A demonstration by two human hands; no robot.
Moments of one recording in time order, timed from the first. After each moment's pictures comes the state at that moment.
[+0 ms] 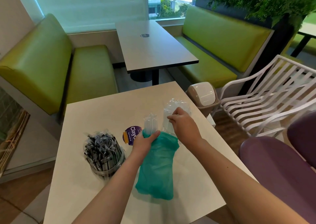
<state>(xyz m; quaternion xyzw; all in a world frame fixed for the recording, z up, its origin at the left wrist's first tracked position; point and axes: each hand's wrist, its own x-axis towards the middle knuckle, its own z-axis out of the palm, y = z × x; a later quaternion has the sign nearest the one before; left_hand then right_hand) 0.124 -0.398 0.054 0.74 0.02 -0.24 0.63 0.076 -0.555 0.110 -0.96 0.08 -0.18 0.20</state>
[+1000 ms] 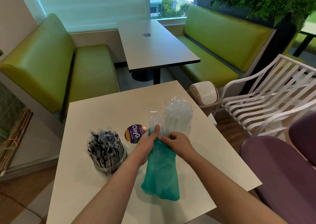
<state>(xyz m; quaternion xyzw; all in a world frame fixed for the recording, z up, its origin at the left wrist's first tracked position) 0.111 -0.397 0.070 0.61 0.03 -0.34 0.71 0.049 -0.522 0.076 -0.79 0.23 0.02 0.57</state>
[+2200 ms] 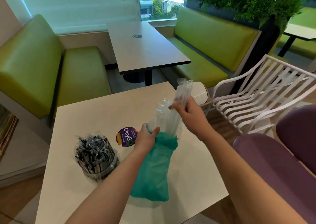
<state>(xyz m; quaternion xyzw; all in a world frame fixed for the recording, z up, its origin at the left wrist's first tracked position) 0.127 -0.434 0.067 0.86 -0.08 -0.18 0.47 0.047 -0.578 0.168 -0.83 0.13 -0.17 0.52</state>
